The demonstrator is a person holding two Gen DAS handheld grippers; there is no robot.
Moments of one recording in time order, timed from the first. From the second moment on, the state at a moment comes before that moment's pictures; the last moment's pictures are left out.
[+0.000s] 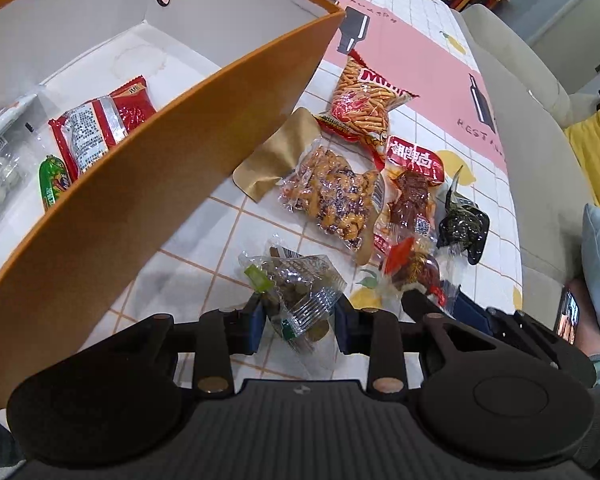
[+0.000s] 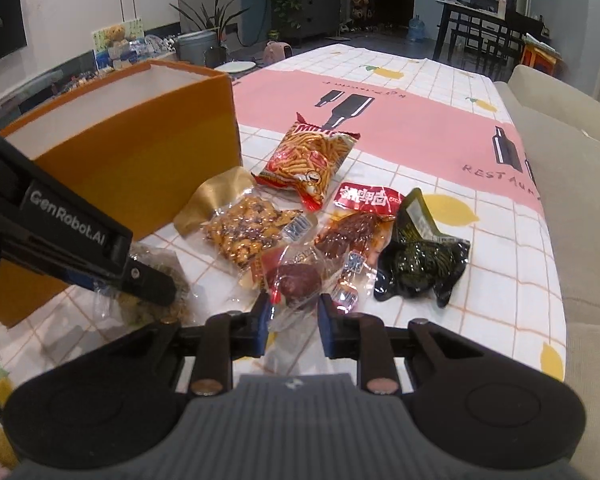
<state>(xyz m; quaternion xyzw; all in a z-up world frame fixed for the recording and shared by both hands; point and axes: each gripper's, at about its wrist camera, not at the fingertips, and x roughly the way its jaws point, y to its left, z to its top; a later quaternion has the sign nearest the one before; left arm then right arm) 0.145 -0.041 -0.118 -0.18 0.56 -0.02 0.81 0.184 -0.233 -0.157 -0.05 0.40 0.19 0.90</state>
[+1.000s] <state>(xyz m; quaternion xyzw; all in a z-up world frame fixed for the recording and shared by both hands) 0.079 0.046 0.000 -0.21 0.43 -0.06 0.88 0.122 -0.199 -0.069 0.01 0.34 0.22 0.92</state>
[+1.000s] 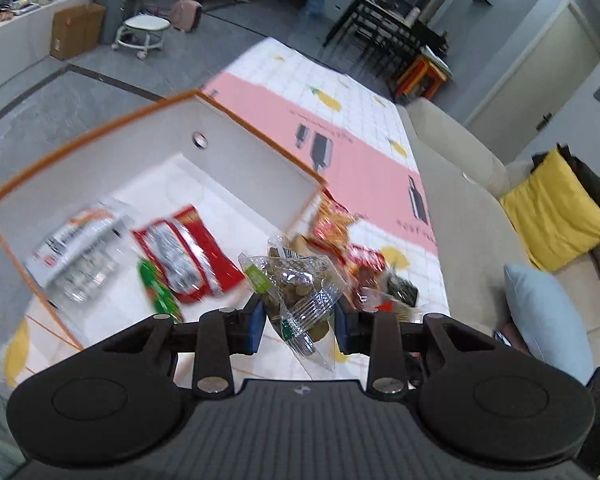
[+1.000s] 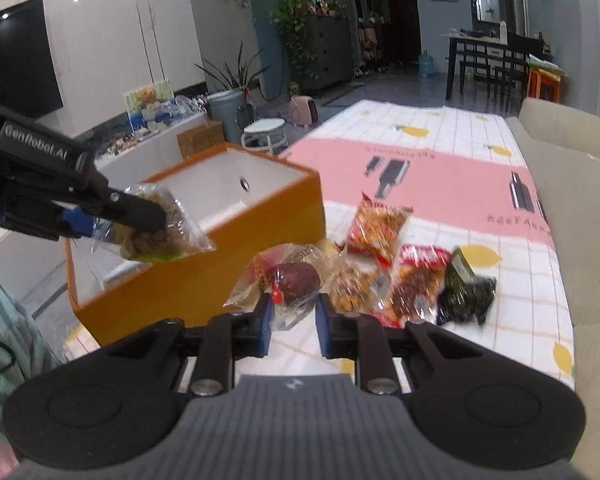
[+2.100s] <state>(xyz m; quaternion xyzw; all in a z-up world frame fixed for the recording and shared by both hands) 0.169 0.121 -0.063 -0.02 0.67 -0.04 0.74 0.235 0.009 -0.080 -0.23 0.52 0.47 0.68</state>
